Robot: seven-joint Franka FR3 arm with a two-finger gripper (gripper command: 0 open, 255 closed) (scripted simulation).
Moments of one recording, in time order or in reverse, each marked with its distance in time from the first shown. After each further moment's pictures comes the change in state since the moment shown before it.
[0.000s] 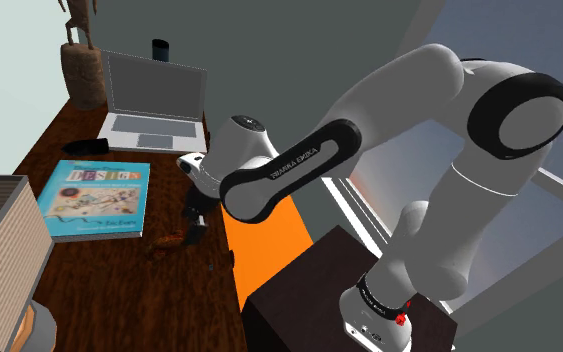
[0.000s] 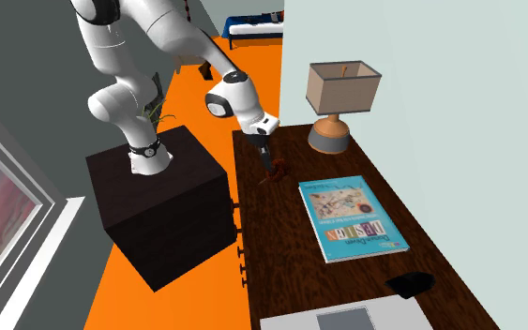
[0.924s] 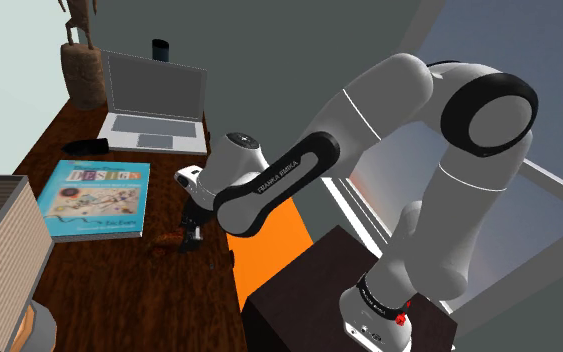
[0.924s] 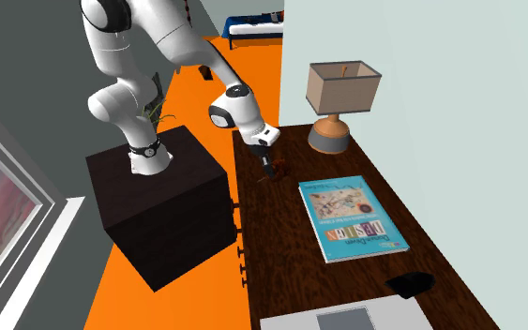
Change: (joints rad) arm -0.004 0.105 0.012 0.004 0.027 0.105 -0.046
